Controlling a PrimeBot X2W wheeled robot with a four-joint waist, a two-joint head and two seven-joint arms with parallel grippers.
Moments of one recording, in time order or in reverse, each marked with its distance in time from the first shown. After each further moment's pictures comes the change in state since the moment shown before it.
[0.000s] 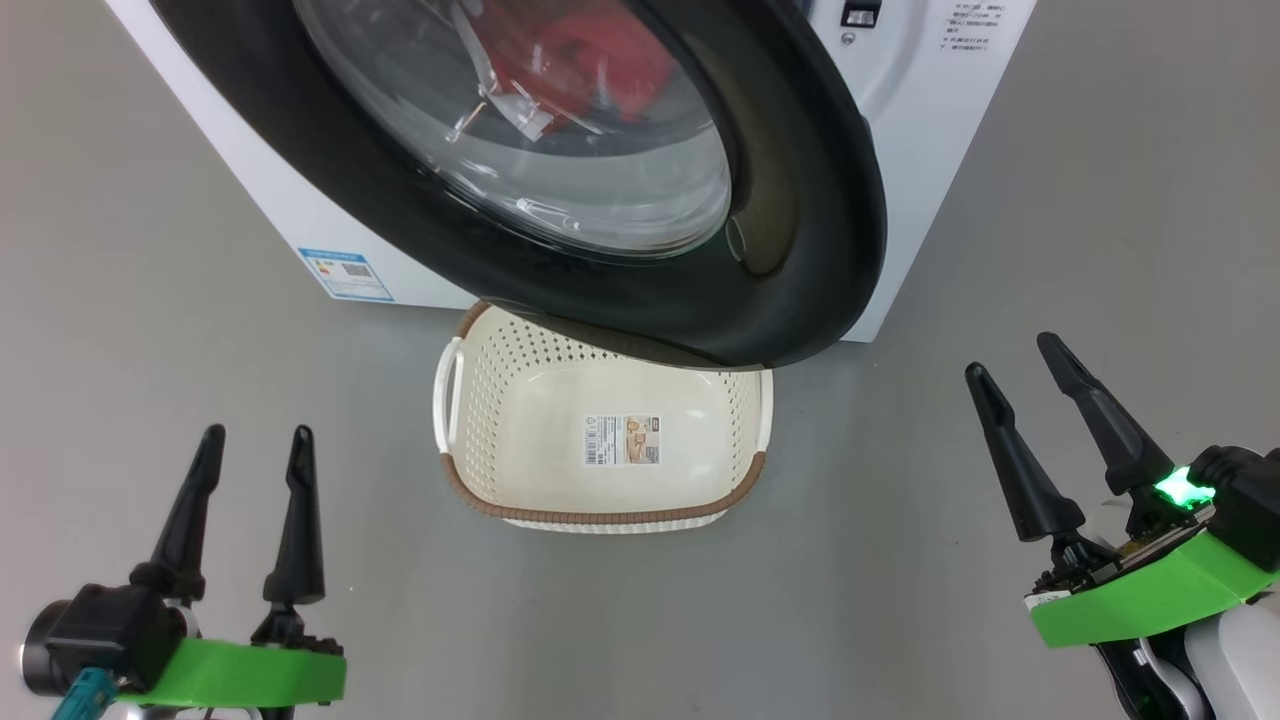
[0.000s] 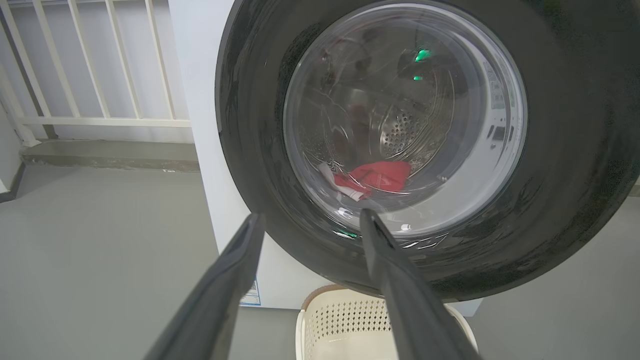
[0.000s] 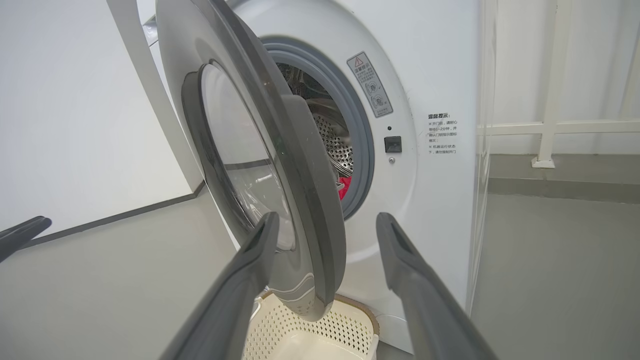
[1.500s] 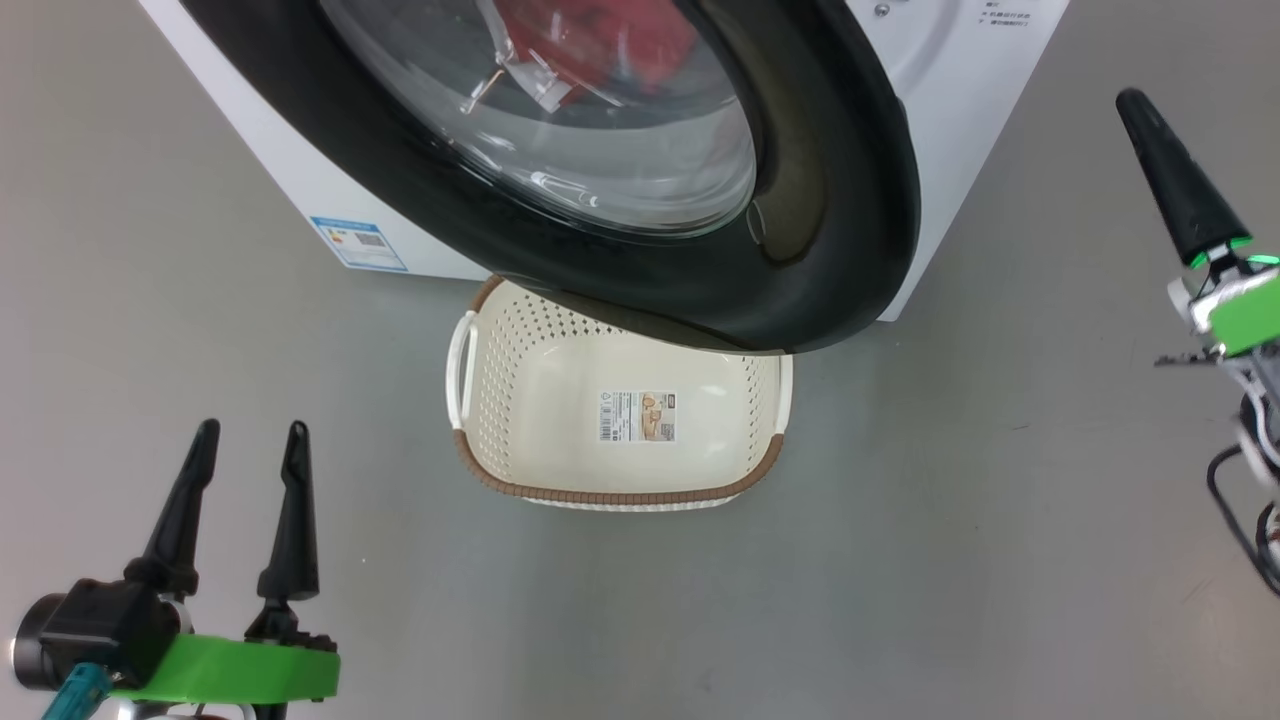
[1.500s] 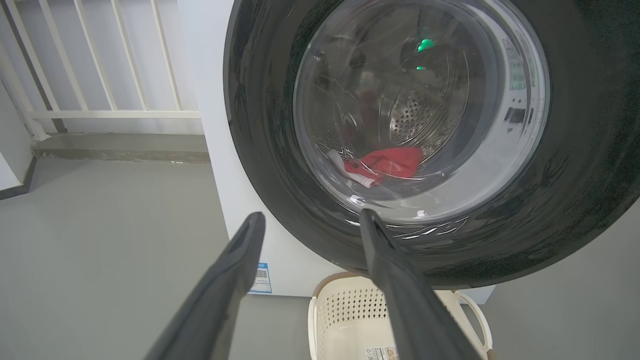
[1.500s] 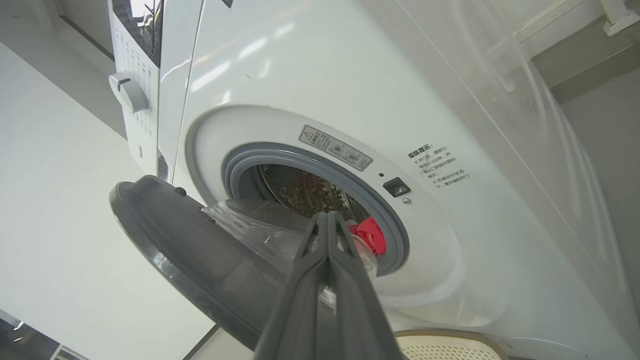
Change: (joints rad) left arm -0.007 0.016 -0.004 0.001 0.000 0.000 0.000; right arm -0.434 -0.203 0.103 0.215 0.905 0.000 0.225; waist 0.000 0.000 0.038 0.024
